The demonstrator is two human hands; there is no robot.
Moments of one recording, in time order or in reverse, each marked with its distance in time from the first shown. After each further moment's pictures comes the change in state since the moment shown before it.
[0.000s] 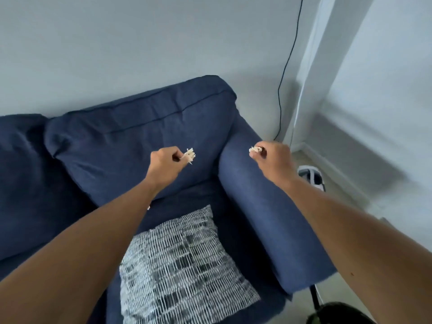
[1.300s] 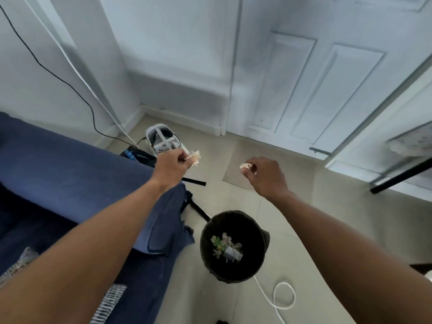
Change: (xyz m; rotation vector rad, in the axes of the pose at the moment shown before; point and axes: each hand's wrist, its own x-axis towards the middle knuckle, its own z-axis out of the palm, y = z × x) left_hand -0.205 0.277 0.380 0.034 -0.677 0.587; right_hand -0.346 0.300 -0.219 -0.167 0.186 0.799
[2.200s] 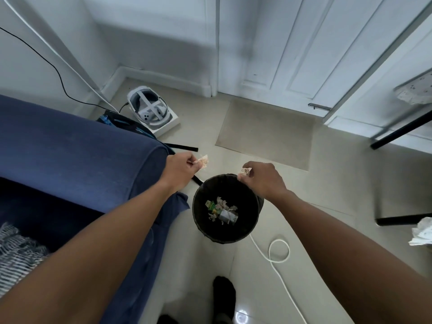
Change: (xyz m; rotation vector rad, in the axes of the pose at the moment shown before) left_hand -0.058 -0.030 0.116 0.003 -0.235 -0.073; right_hand -0.069 0.092 0.068 0.019 -0.270 0.215
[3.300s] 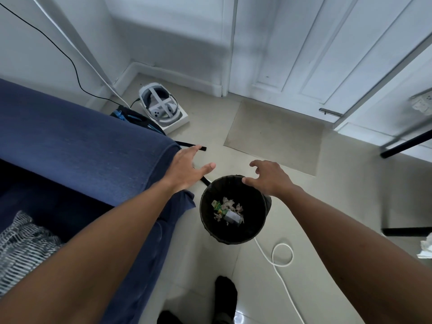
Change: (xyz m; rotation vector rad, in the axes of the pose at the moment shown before) left_hand -0.002 -0.024 -0.015 -0.022 -0.110 -0.021; right_hand 0.015 -0.021 -0.003 -0.159 -0.139 -0.012
